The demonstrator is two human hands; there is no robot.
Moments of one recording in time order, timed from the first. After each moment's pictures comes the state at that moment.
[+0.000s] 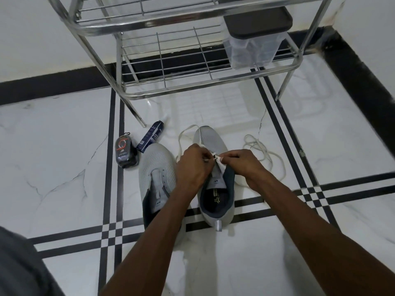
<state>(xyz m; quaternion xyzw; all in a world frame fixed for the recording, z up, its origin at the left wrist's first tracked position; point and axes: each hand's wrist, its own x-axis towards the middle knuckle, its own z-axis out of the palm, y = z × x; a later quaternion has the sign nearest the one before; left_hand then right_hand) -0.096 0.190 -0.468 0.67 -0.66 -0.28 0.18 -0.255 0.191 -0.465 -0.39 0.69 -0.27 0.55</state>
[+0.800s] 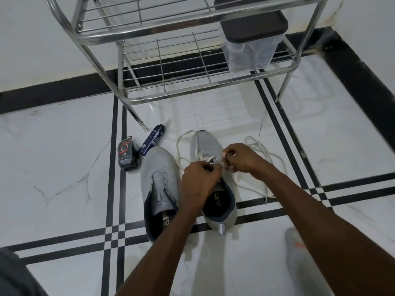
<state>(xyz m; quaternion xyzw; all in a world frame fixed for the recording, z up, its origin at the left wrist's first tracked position) -0.114 0.225 -0.455 0.74 -0.53 -0.35 0.20 -0.266 0.164 -0.468 -0.52 0.66 -0.18 0.51</state>
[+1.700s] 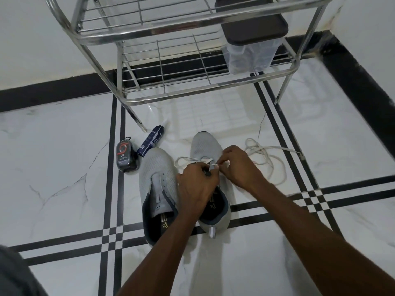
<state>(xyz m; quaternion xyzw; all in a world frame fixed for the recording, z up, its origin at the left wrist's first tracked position) -0.115 0.229 -0.462 0.74 -0.57 -0.28 0.22 -0.264 0.185 -0.489 -0.71 0.61 -0.17 0.30</state>
